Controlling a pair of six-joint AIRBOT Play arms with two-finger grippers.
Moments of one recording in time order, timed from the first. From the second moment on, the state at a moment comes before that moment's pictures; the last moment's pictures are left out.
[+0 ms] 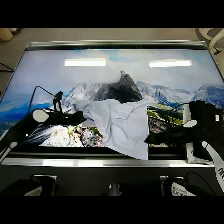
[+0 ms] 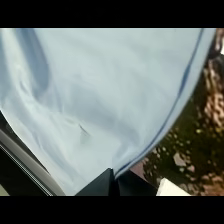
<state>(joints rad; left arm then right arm) -0.27 -1.14 0.76 0.86 -0.75 -1.59 -0.20 -1.30 0.57 -0.74 1.18 0.76</state>
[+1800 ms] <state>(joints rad) -0.11 -1.32 1.71 1.35 -0.85 -1.65 -0.05 -0.93 0.86 -1.17 1.25 1.12</state>
